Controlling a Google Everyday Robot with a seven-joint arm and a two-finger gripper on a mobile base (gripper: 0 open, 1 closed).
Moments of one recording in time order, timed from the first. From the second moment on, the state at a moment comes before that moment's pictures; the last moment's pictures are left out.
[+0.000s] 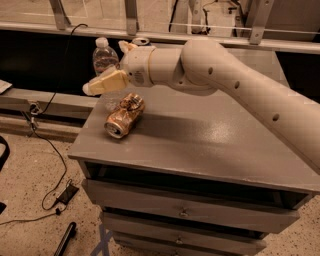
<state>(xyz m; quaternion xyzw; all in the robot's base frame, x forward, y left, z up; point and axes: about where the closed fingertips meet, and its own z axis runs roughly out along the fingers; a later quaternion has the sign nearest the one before) 0.640 0.125 0.947 -0.46 0.60 0.33 0.56</state>
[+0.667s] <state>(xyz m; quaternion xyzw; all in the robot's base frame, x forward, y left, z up) 0.648 0.120 0.917 -0.43 0.63 0.32 0.56</state>
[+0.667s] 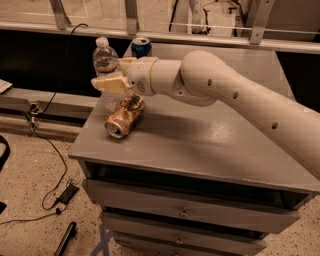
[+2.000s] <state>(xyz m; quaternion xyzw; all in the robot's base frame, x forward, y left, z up) 0.644 0.100 0.998 -0.43 0.57 0.30 0.63</state>
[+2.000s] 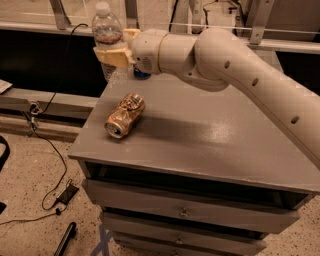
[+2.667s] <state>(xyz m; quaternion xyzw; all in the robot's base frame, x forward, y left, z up) 0.594 0.140 1.081 -0.56 0.56 0.22 0.57</state>
